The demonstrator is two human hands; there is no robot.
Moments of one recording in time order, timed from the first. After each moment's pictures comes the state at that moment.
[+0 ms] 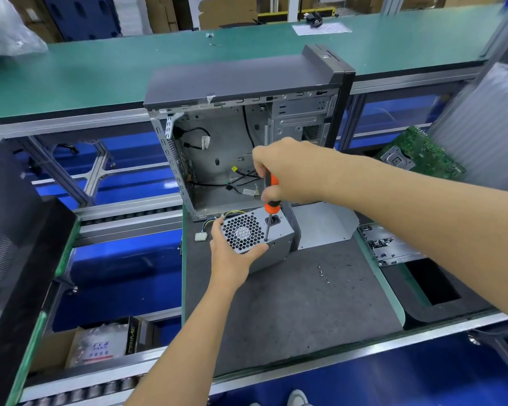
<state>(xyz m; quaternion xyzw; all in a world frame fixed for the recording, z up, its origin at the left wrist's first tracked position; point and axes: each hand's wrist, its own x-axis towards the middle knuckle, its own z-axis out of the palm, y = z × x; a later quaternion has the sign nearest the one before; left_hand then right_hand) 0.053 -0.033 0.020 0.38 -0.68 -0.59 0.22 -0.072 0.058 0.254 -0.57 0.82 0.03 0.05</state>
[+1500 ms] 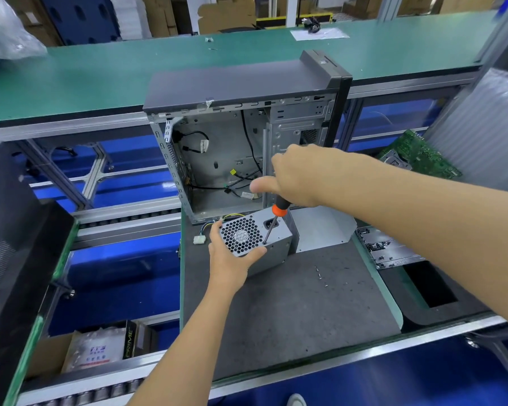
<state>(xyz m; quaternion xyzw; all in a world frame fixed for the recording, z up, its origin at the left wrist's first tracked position) 0.054 -0.032 0.019 0.38 -0.68 -0.58 0.22 -0.072 0.064 0.262 -0.54 0.82 0.21 0.02</state>
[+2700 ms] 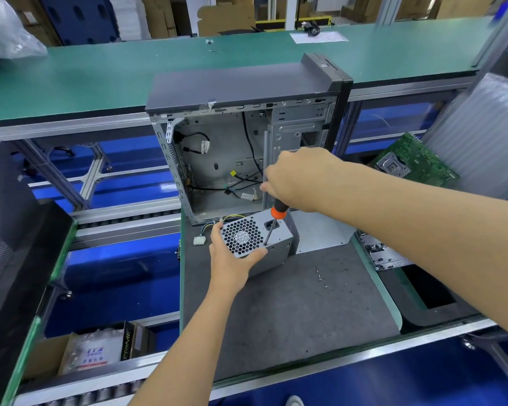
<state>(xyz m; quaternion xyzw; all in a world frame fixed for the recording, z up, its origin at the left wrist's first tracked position) 0.055 -0.030 0.023 0.38 -0.68 -0.58 0.22 -0.057 0.059 0.262 -0.57 0.78 0.25 -0.03</state>
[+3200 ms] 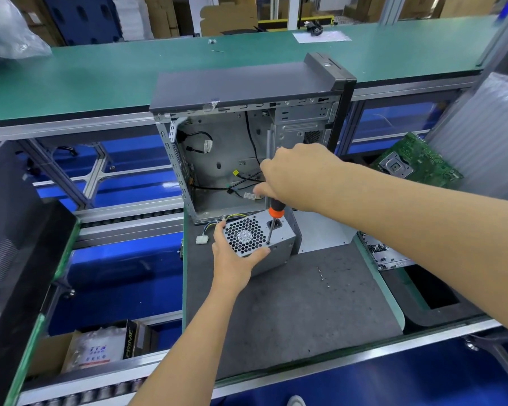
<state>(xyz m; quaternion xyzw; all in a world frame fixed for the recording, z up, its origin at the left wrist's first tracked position) 0.055 -0.030 0.024 0.38 -0.68 -0.59 0.22 -0.051 0.055 0.264 -0.54 0.82 0.18 -0.04</state>
